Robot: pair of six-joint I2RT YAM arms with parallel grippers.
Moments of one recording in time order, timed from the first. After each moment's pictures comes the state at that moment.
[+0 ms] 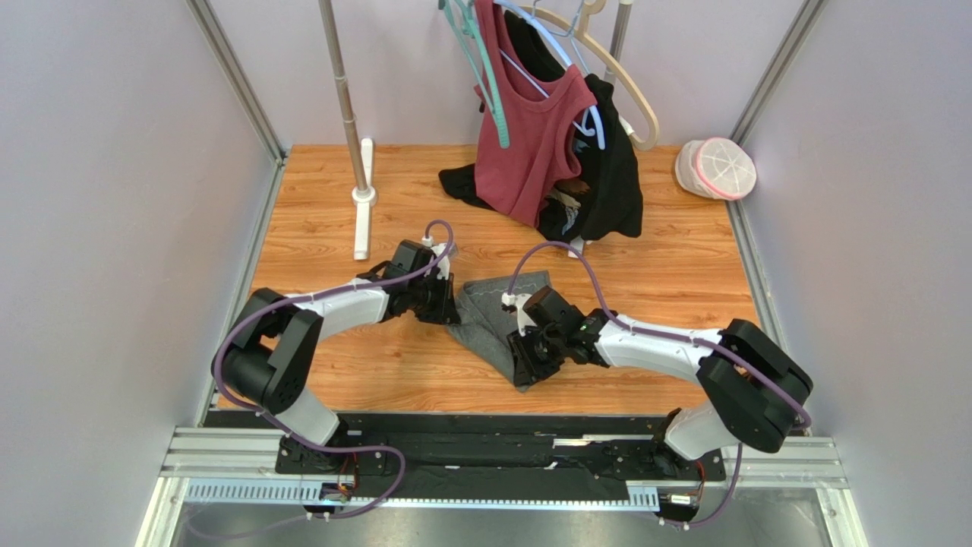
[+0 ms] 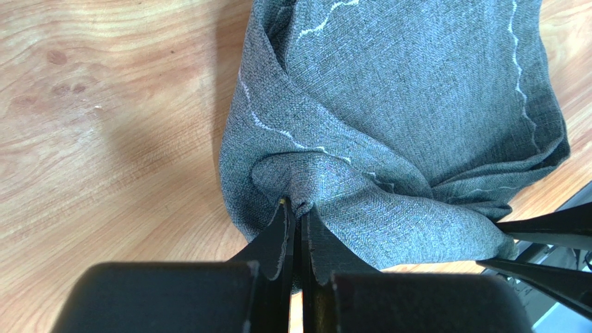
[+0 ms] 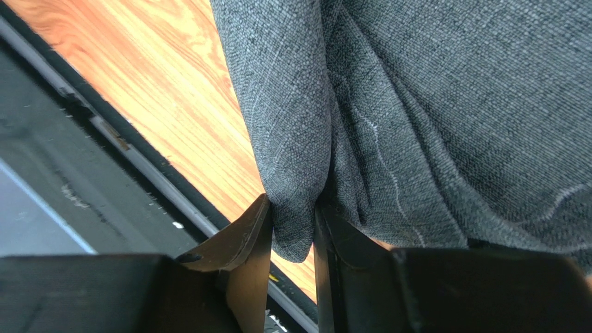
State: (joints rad) left arm -0.49 1.58 0.77 -0.12 0.33 -0.33; right arm 0.87 1.46 0.70 -0.28 -0.27 0.36
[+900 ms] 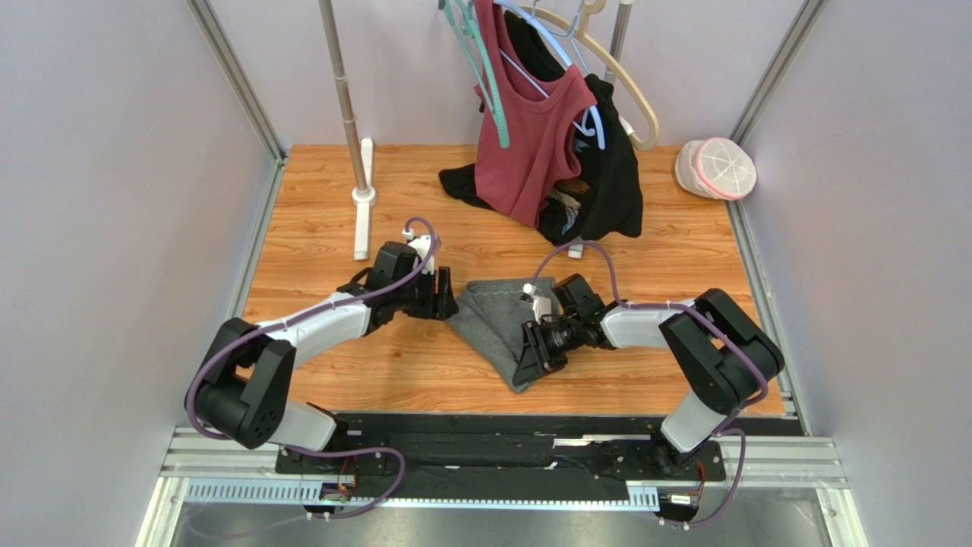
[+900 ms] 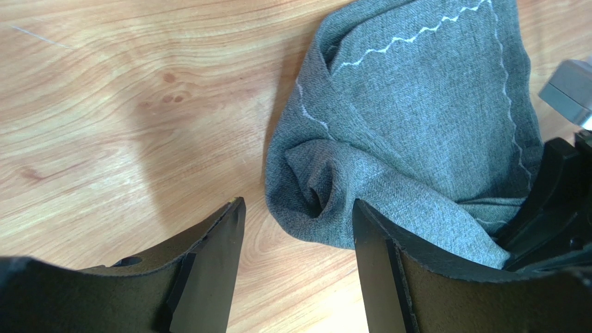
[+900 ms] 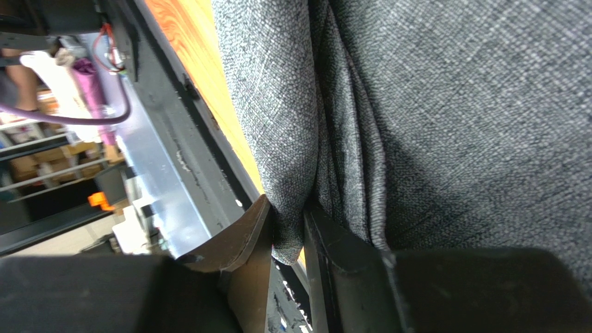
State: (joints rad) left arm -0.46 1.41 0.69 -0.05 0.21 -0.33; right arm 0.61 1.64 0.63 -0.05 -0.81 0.39
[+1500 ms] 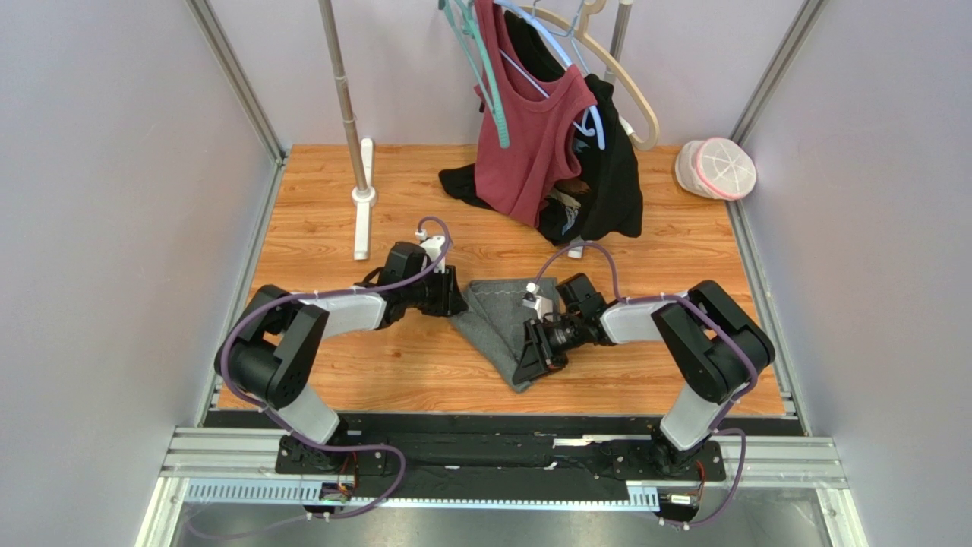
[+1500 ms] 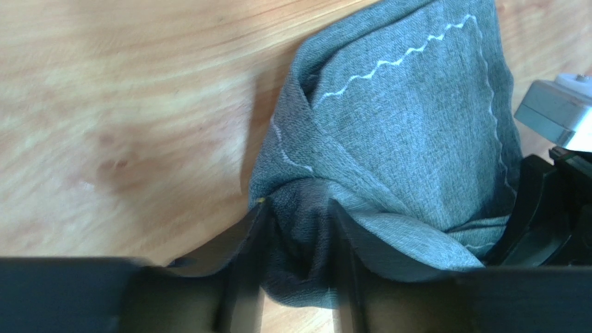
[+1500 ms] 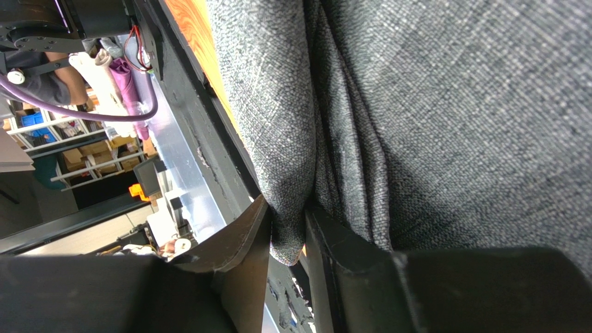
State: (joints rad) left arm -0.46 1.60 0.68 0.18 0.32 -0.36; right arm 0.56 1.70 0.63 -0.01 -0.91 0.41
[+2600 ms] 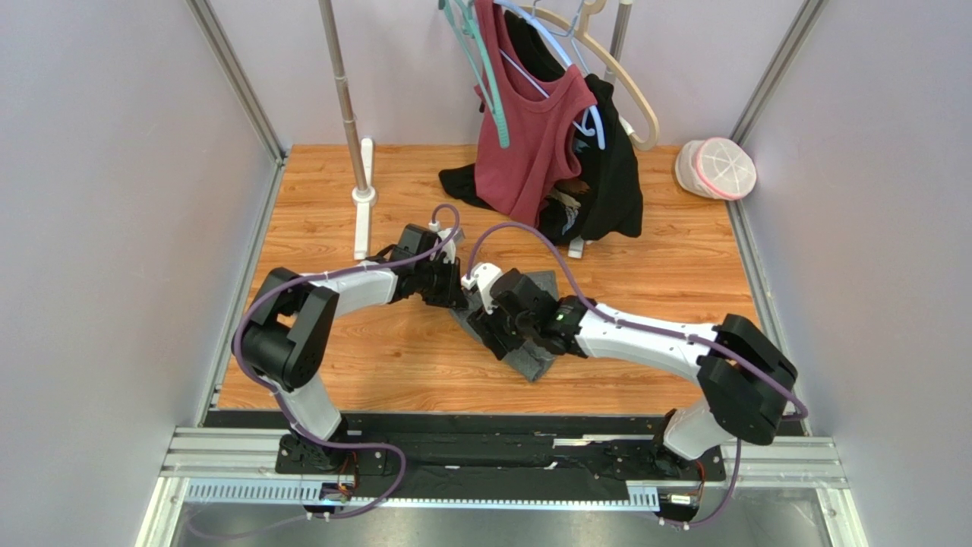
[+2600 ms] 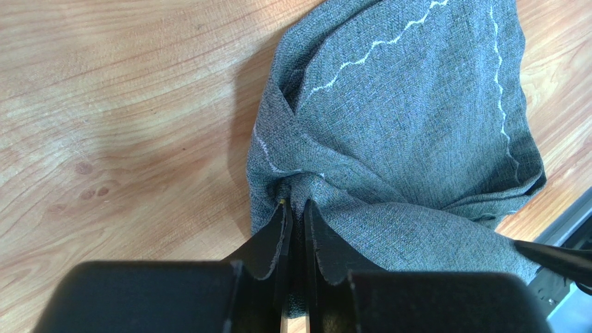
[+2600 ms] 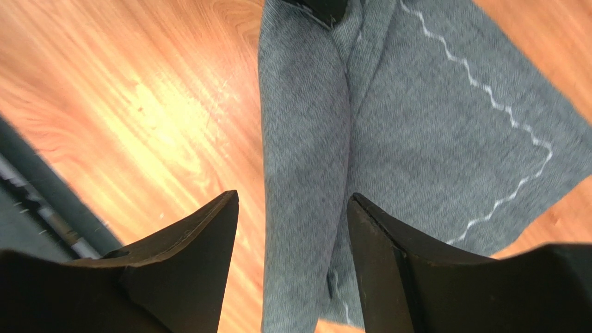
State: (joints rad) left arm -0.46 1.72 0.90 -0.10 0.38 -0.30; right arm 0.96 1.49 0.94 -0.26 0.04 0.11
